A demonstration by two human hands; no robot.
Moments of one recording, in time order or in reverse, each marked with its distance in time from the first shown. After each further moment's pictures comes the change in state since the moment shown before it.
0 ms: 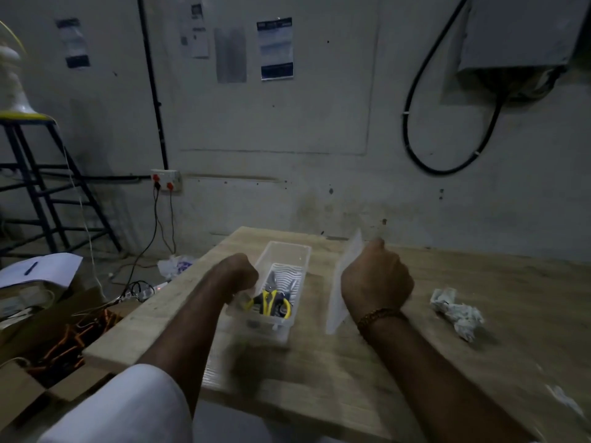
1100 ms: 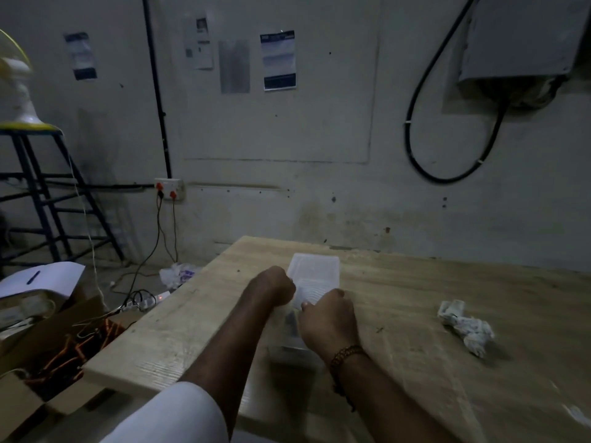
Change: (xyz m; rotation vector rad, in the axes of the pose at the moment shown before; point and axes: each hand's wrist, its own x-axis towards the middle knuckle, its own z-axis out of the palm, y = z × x) left_hand 0.000 0.046 0.036 0.037 -0.013 0.060; right_hand -0.048 -0.027 0.040 0.405 -0.525 0.174
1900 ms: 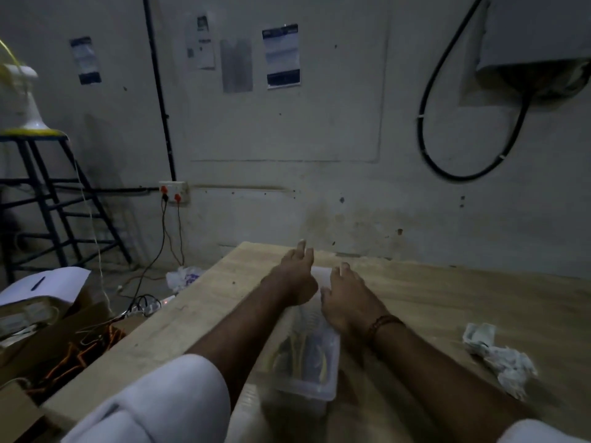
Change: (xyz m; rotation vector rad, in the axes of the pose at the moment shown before) left_hand 0.061 0.044 0.007 0.143 -0.042 0.251; right_hand 0.132 0.010 -0.012 -0.559 -0.188 -0.438
